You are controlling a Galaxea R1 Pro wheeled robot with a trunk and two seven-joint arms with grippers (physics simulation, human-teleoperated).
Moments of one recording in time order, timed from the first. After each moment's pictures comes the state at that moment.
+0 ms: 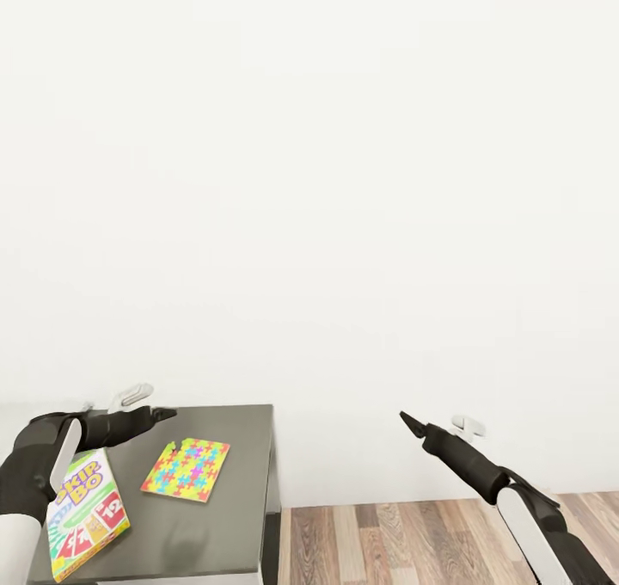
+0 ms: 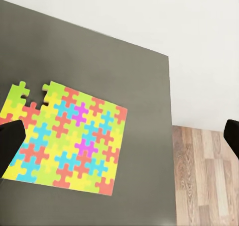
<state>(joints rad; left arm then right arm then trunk) -0.58 0.28 0.35 -0.94 0.06 0.90 -0.59 -0.23 -0.22 -0.01 -1.27 -0.73 0.37 0.31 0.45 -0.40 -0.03</state>
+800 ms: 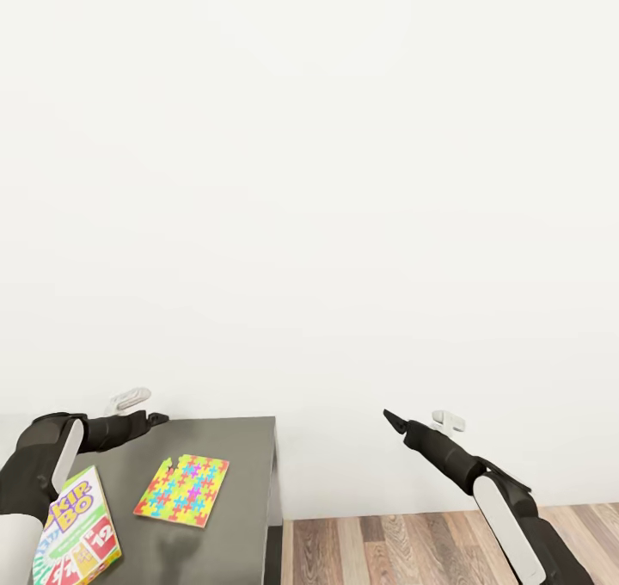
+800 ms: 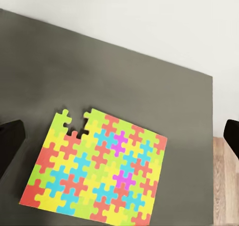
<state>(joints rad) -0.58 0.27 0.34 -0.94 0.06 0.90 -0.45 -0.27 -0.16 0.03 -1.27 -0.71 0.43 0.23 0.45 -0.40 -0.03</state>
